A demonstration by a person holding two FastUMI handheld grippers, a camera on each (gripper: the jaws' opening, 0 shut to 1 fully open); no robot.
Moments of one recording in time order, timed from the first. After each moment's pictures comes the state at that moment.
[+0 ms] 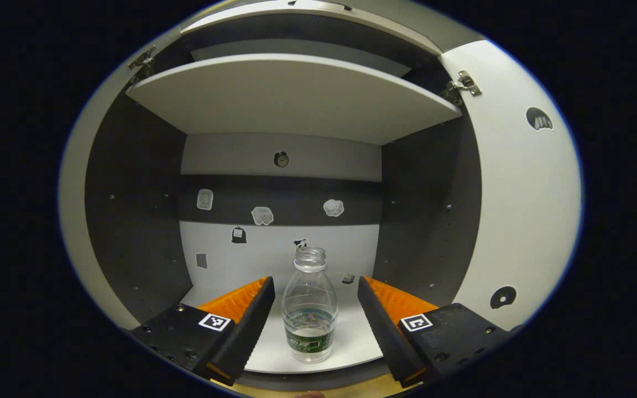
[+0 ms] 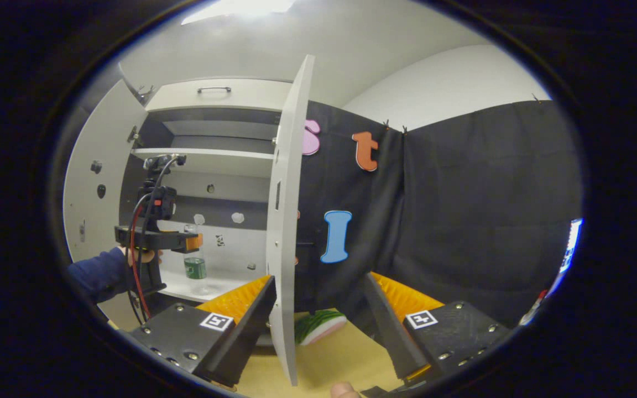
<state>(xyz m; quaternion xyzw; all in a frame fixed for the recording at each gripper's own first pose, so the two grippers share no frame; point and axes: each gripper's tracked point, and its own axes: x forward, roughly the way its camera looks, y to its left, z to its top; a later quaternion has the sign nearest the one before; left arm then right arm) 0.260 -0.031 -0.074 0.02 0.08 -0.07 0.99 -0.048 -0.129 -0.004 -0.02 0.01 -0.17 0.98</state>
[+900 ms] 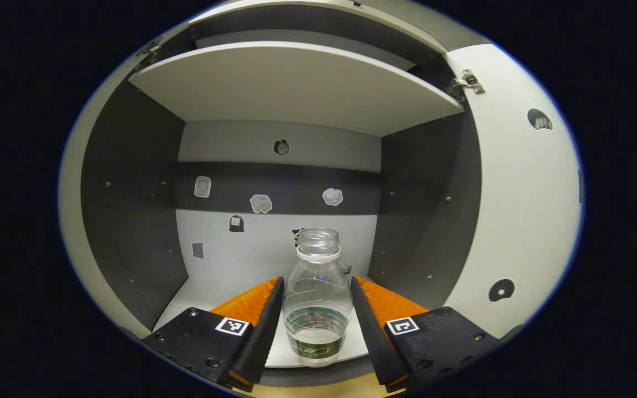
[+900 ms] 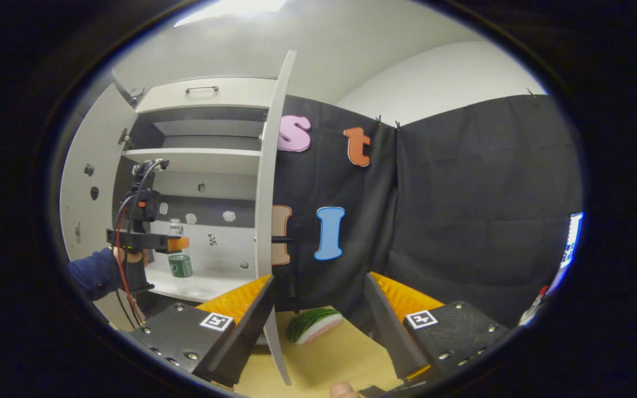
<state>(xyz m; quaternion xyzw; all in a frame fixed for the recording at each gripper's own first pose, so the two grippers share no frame) 0.227 -0.031 -0.068 0.00 0.09 -0.10 0.99 -0.054 -0.148 -0.005 -0.01 0.01 -0.17 0.98</state>
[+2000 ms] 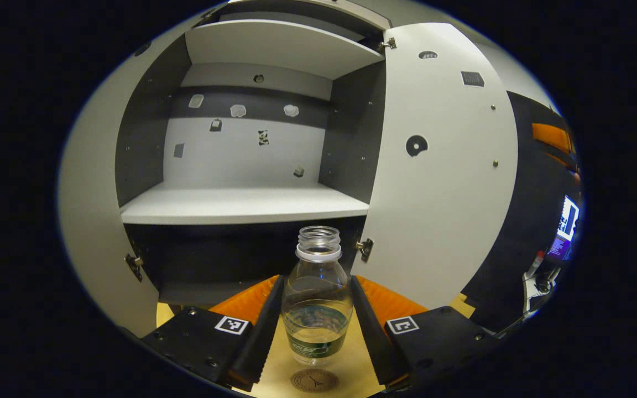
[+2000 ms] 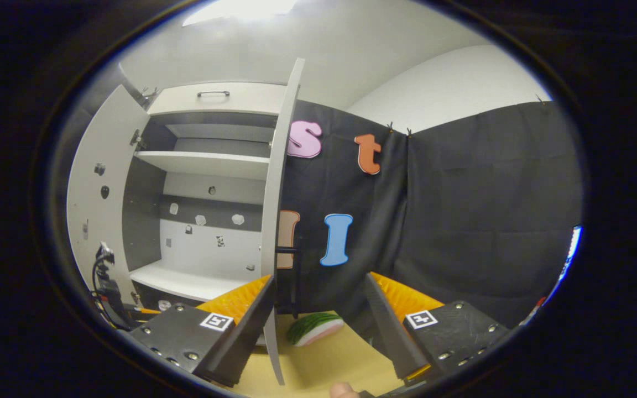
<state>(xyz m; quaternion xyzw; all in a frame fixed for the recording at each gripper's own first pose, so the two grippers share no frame) 0.038 -0.046 -0.263 -0.02 0.22 -0.21 0.95 -0.055 -0.152 0.011 -0.03 0.00 -0.15 0.99</state>
